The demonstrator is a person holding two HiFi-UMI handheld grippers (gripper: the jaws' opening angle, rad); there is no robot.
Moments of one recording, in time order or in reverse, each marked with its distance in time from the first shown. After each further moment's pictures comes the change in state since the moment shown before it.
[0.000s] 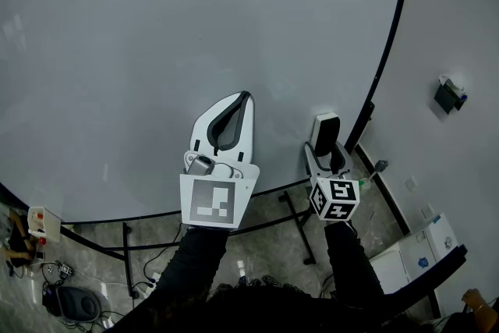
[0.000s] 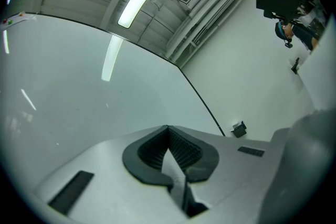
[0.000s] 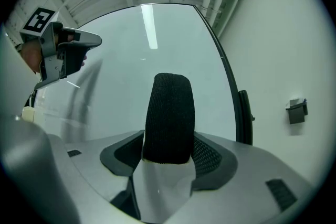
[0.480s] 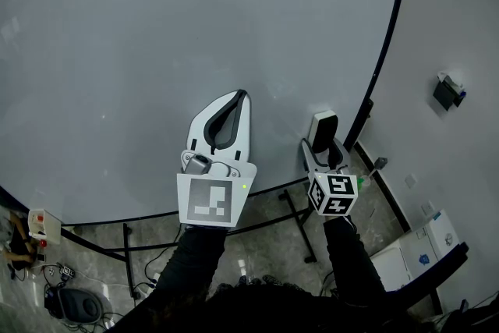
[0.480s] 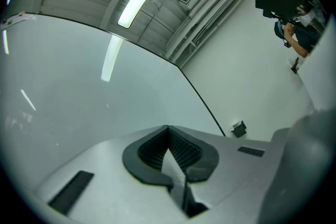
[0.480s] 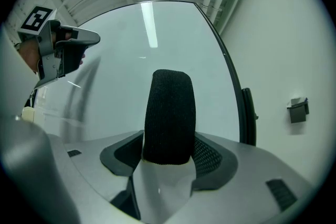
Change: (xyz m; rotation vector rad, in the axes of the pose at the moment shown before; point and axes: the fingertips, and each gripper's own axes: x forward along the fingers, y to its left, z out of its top) left arm -0.001 0.003 0.001 0.003 0.002 -0.001; right arm 0.007 0.003 -0.001 0.005 0.012 0.009
